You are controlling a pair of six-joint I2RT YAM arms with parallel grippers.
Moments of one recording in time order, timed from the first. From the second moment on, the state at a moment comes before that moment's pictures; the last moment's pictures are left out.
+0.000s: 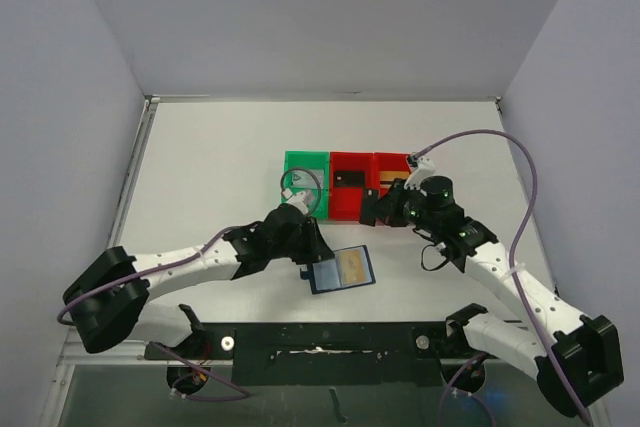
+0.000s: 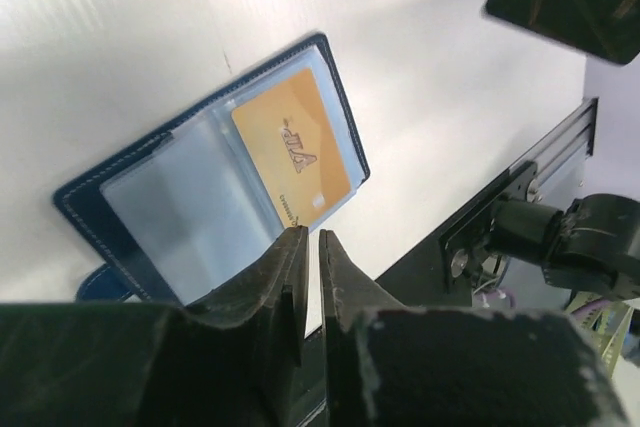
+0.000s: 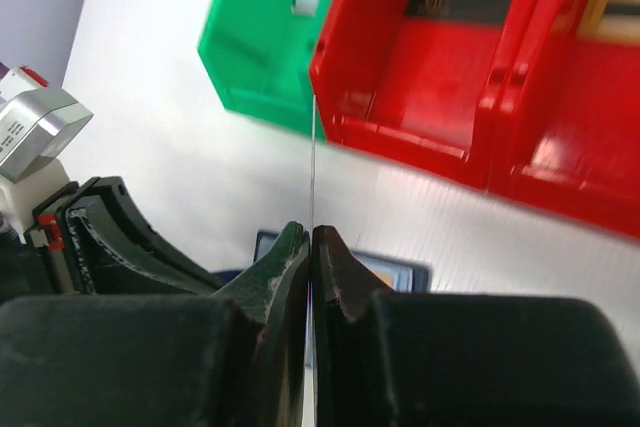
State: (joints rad) left arm -0.95 1.38 0.68 0.02 0.10 -0.96; right arm 0.47 1.02 0.65 -0.18 -0.24 0.58
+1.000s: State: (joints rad) left arm -0.10 0.94 0.71 -0.49 0.13 -0.53; right arm 0.53 1.24 0.84 -0.07 -0.09 -0.52
